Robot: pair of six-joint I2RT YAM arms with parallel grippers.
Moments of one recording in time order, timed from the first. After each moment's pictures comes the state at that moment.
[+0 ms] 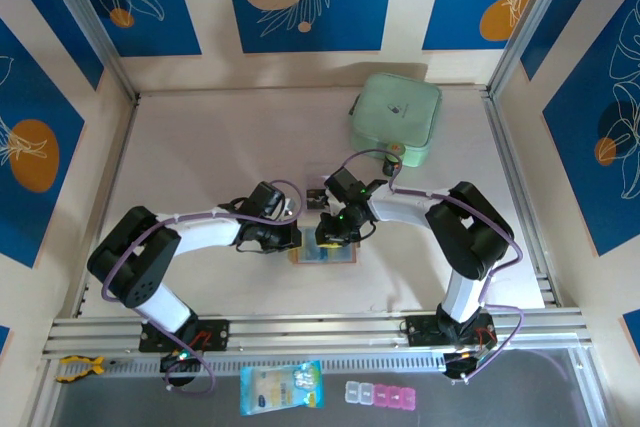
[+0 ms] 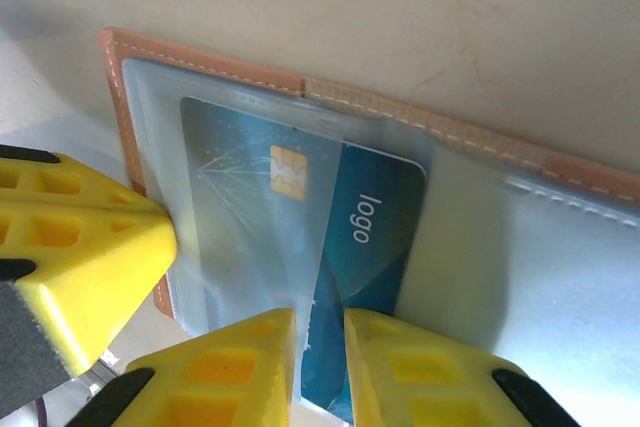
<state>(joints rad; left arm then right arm) -0.66 1.58 0.70 -0.18 0.44 -0.75 0.71 1.77 0.98 -0.50 -0.46 0.65</state>
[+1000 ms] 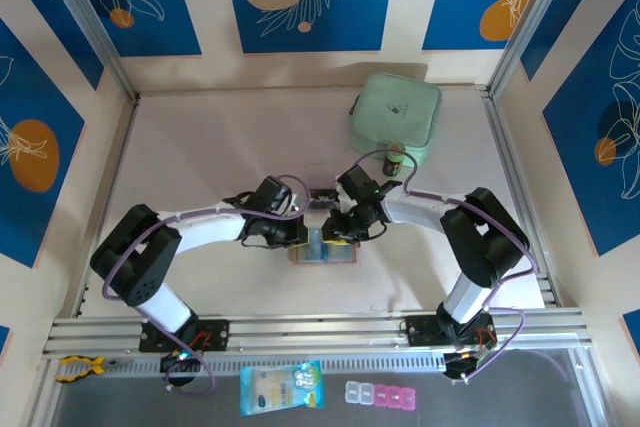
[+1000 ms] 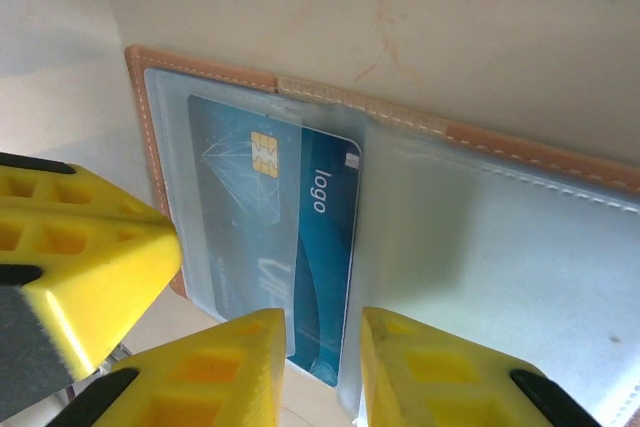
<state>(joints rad) -0.69 1.60 0.78 -0.24 0.45 -0.75 0.66 1.68 0.91 -0.45 -0.50 0.66</state>
